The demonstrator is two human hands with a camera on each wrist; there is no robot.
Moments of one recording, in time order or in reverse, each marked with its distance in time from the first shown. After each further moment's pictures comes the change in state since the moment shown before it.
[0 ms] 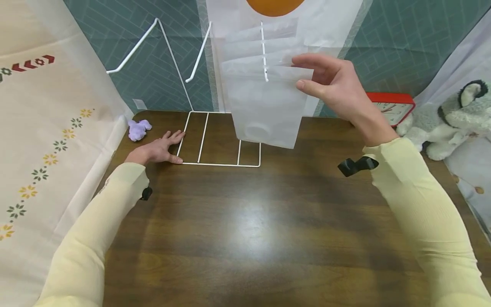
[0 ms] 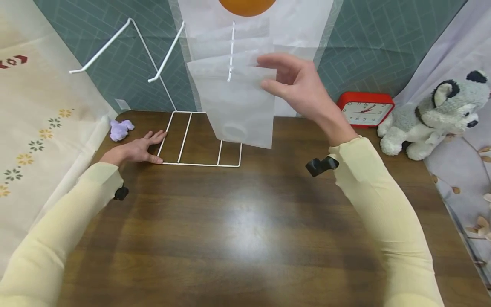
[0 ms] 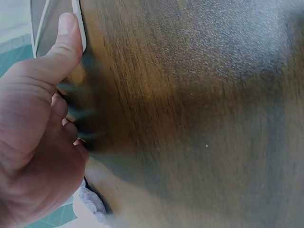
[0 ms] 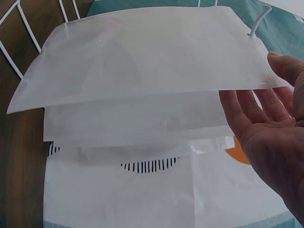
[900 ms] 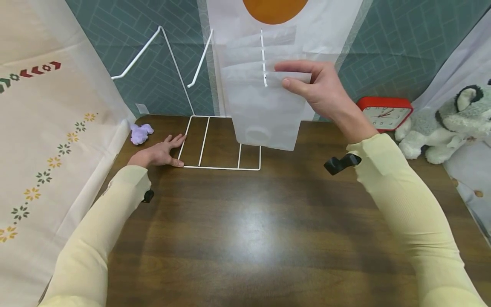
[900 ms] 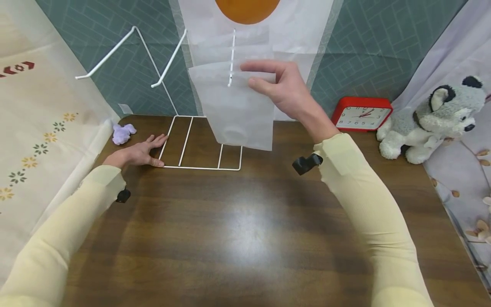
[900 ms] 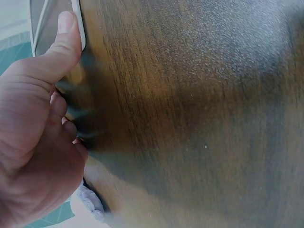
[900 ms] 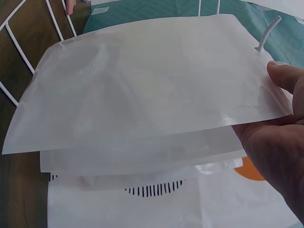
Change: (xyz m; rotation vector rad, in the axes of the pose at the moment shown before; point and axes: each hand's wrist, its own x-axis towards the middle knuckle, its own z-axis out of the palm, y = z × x) left_hand -0.002 0.000 0.000 -0.029 -0.011 -0.026; right_hand 0.020 -0.002 0.021 0.131 -0.016 0.040
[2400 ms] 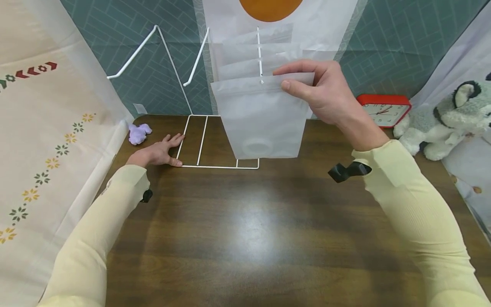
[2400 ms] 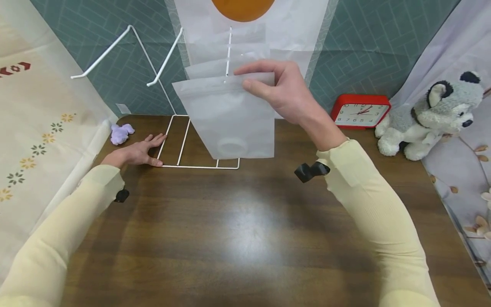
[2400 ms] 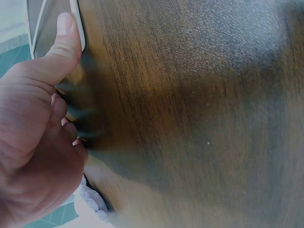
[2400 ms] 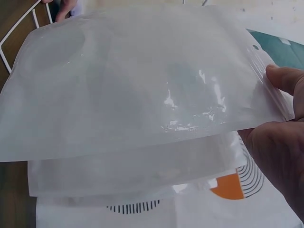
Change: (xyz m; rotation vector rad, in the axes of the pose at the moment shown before) left_hand 0.004 0.002 0.000 0.008 -0.004 -0.031; right_hand -0.025 -0.024 0.006 0.089 0.009 -0.031
